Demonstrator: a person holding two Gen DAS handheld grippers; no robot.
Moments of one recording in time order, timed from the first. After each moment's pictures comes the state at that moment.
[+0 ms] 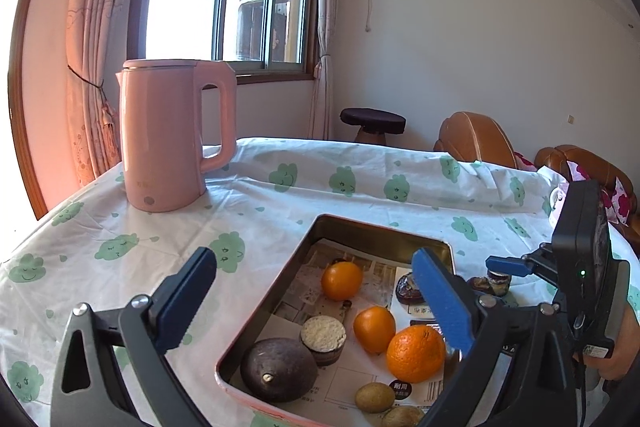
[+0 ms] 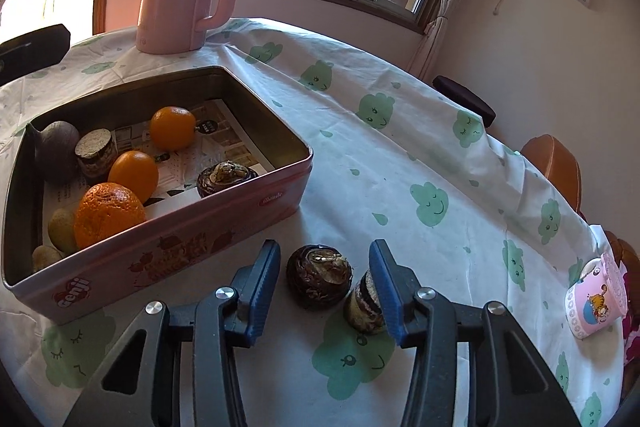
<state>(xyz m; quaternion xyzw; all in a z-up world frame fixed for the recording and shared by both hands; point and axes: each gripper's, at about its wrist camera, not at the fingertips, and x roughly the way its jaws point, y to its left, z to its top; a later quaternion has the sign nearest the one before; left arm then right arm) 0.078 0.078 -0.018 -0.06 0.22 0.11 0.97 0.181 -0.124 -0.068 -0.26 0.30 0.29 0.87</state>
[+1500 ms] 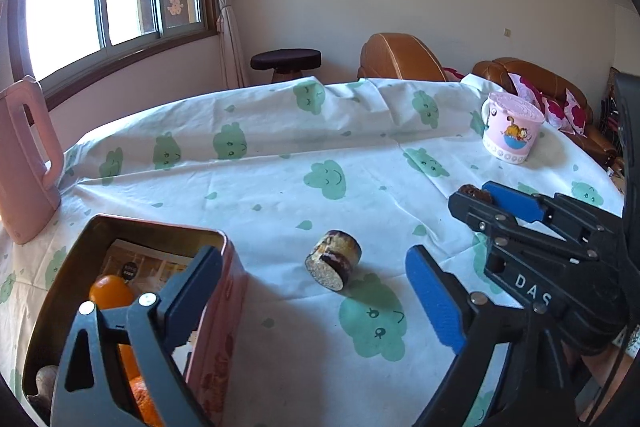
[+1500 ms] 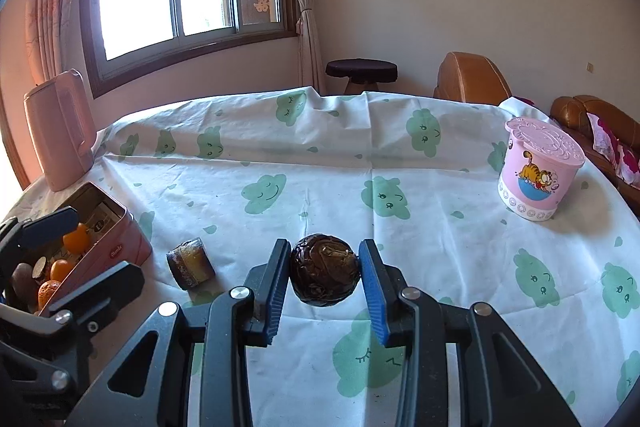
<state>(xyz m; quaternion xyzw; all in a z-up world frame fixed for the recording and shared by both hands) 0.185 -0.080 -0.048 0.01 0.34 -0.02 0.94 0.213 -0.262 -0.045 -0.02 0.31 0.15 0.94</state>
